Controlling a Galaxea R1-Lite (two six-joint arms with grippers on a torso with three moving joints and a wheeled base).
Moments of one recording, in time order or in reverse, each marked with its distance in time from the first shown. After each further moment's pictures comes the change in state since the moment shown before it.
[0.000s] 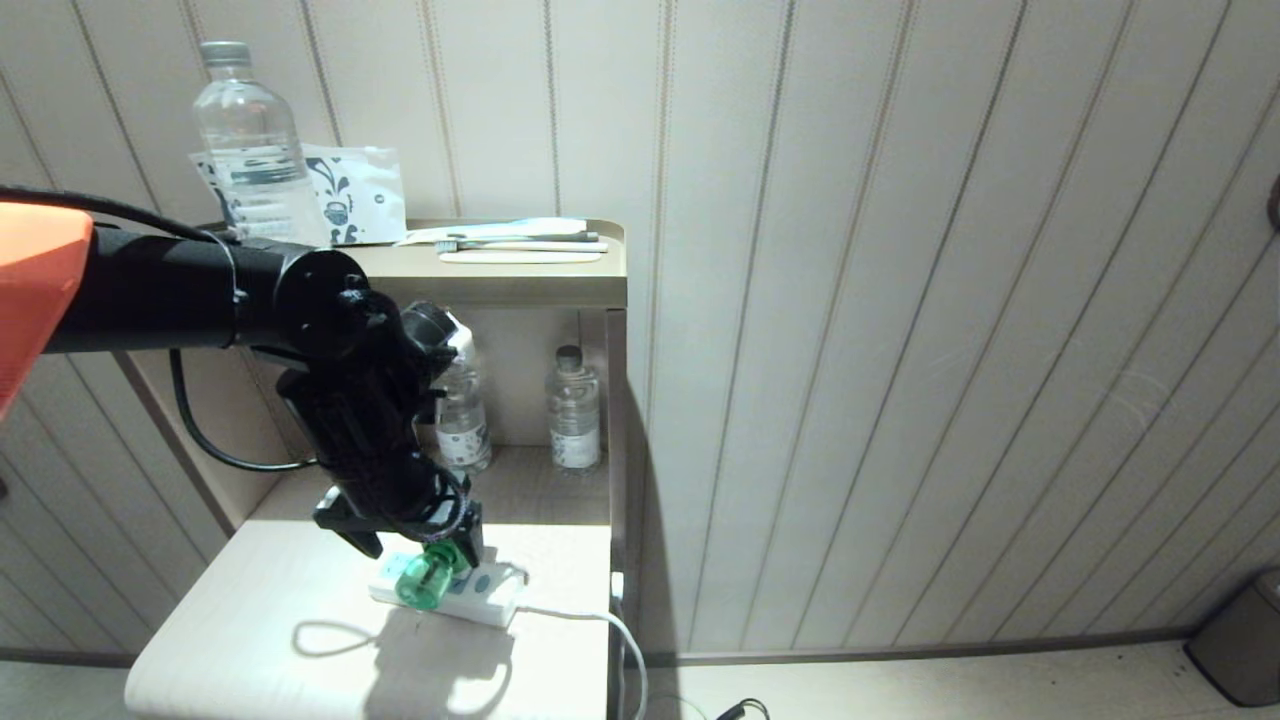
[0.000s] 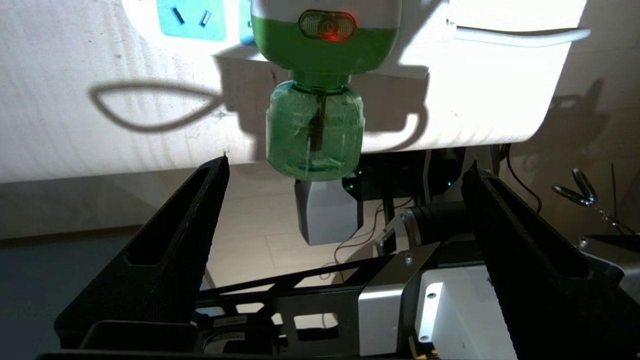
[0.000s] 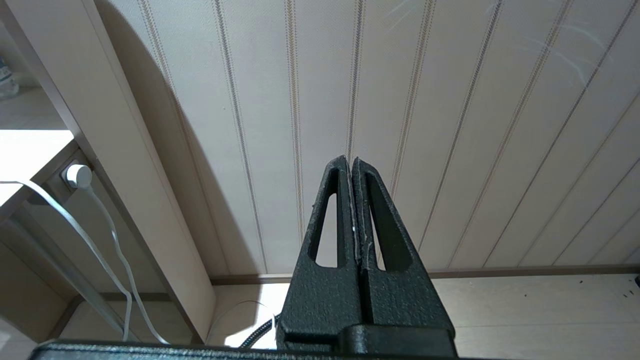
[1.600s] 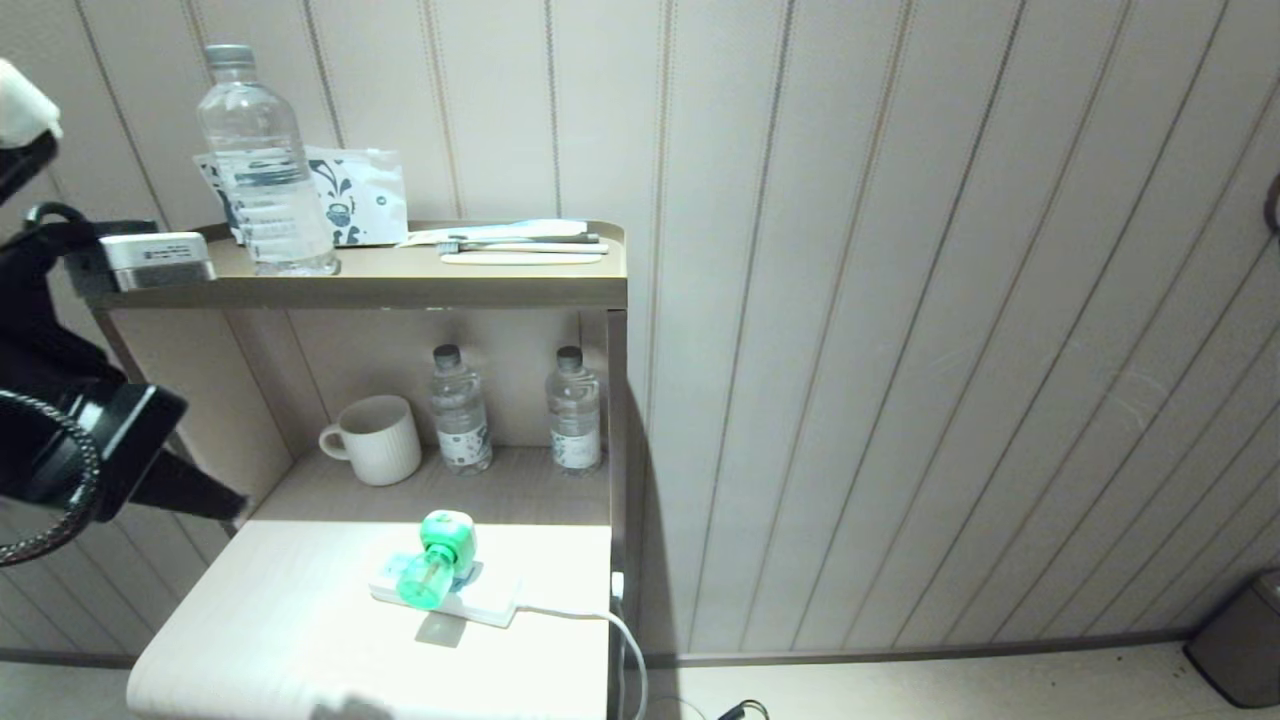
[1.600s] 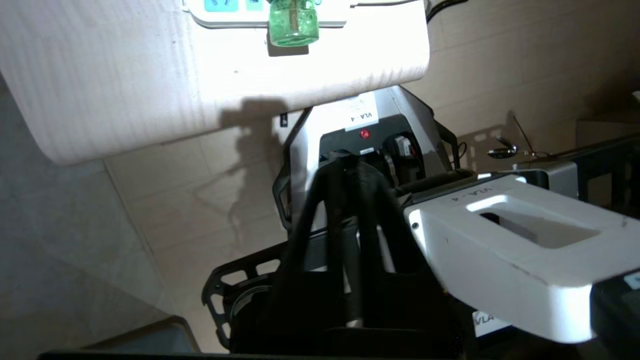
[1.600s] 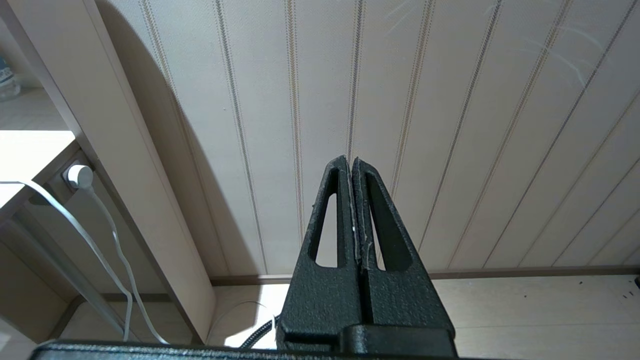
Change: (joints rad) left arm 0.088 -0.547 -0.024 0.206 -0.112 0.177; right arm 0.000 0.000 0.000 0.000 0.000 0.000
